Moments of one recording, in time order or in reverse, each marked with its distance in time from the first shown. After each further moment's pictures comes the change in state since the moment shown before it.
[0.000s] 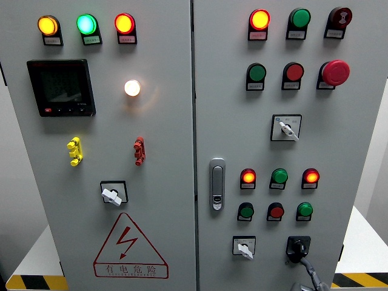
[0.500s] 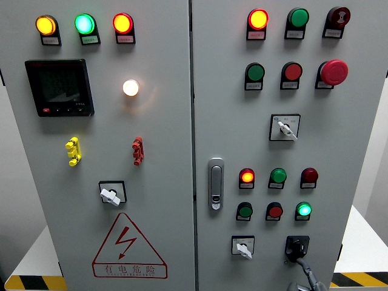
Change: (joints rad) left arm 0.000 0.000 0.000 0.000 0.000 0.000 0.000; right arm 0.005 0.001 -0.013 0.004 0.000 -0.001 -0.001
